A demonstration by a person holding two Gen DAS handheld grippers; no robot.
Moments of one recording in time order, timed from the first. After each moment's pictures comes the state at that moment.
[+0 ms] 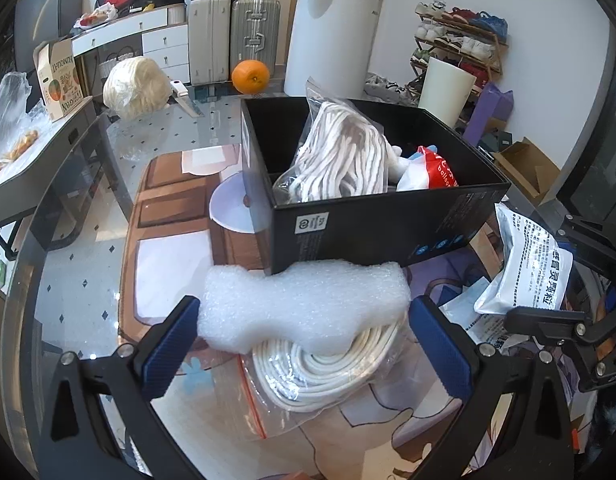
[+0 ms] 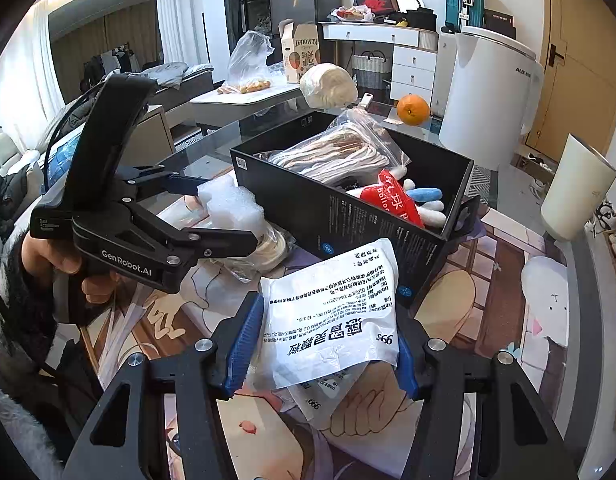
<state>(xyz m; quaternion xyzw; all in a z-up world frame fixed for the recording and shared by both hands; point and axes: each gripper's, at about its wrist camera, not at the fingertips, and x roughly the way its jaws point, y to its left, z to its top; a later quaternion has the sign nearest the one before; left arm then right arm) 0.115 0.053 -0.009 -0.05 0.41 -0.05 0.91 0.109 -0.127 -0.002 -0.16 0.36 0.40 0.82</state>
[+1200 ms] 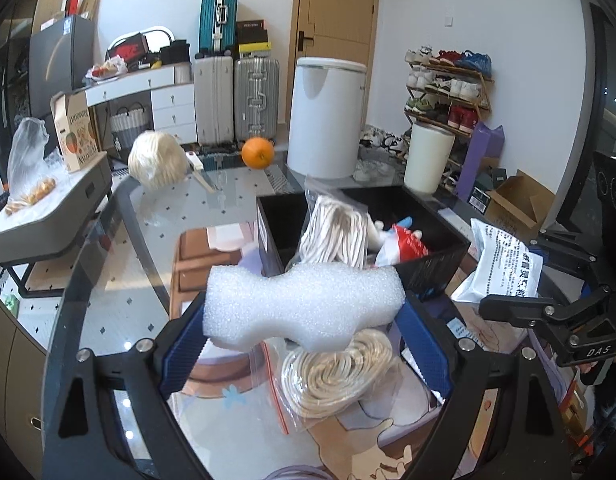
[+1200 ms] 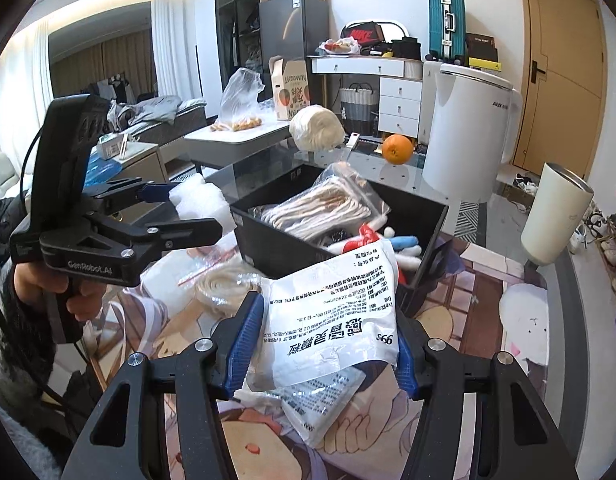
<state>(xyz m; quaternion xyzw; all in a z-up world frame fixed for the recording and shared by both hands) 0.081 0.059 0.043 -0.03 0.31 -0.04 0.95 0.108 -0.136 0.027 -0.13 0.31 0.39 0.86</state>
